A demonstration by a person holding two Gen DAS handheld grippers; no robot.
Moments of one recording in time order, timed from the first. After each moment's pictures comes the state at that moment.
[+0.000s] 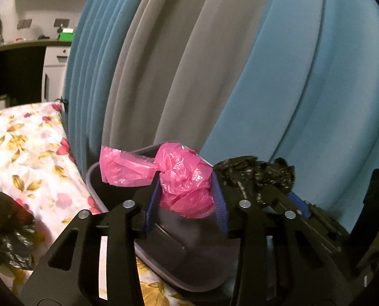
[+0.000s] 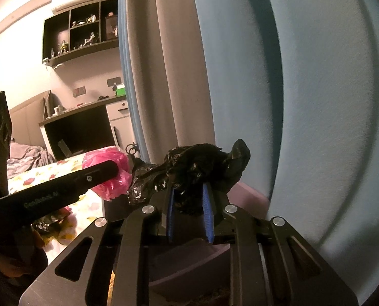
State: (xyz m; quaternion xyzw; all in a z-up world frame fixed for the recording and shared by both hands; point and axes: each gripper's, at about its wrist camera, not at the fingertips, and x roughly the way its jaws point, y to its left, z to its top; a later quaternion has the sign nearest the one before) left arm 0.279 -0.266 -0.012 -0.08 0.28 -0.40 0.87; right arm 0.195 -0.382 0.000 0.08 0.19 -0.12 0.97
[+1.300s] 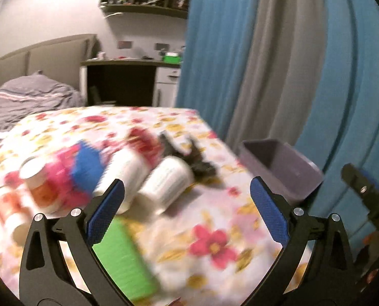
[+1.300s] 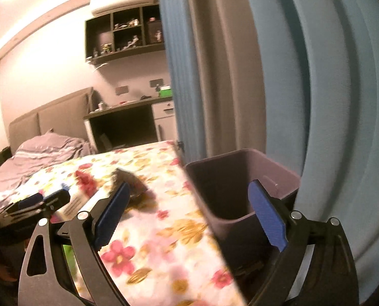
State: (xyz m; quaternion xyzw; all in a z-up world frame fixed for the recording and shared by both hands) left arm 0.119 -0.055 0.008 -0.05 0.25 -0.10 0.96; right arm 0.077 -0.273 0.031 0.07 0.18 0.00 0.98
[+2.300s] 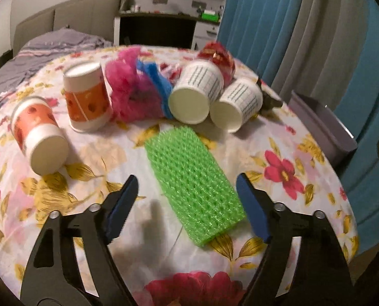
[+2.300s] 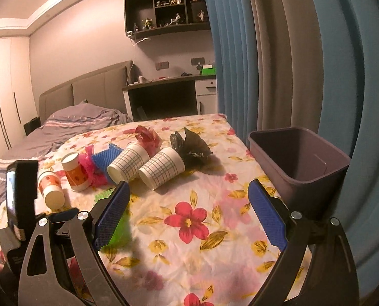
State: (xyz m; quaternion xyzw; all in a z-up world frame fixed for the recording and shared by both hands) left arm 0.109 0.004 -0.074 -0.08 0.38 -0.03 0.92; right arm 0.060 -0.187 0.001 0.03 0.23 0.08 0.97
